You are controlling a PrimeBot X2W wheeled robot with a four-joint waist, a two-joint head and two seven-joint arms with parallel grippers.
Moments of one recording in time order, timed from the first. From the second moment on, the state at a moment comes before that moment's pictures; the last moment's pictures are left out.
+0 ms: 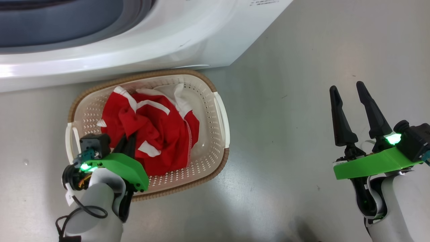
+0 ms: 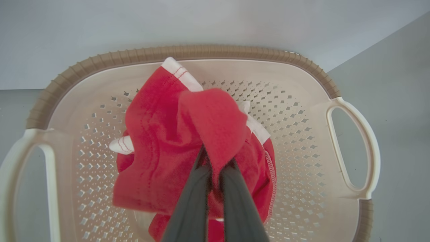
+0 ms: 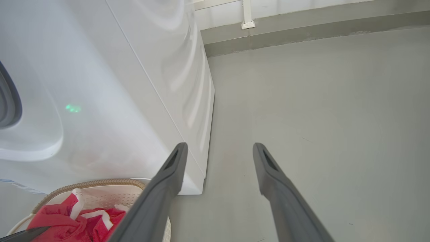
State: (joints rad) left arm -0.67 0.02 -0.14 1.00 -0.32 -0.12 -0.26; right arm -0.30 -0.10 0.03 0.17 0.42 0.12 -0.26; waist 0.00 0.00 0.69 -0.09
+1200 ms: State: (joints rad) left arm -0.55 0.02 -0.07 0.80 -0.32 -0.13 -0.26; right arm -0.24 -0.11 0.03 0.22 0.42 0.12 -0.26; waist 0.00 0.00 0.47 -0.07
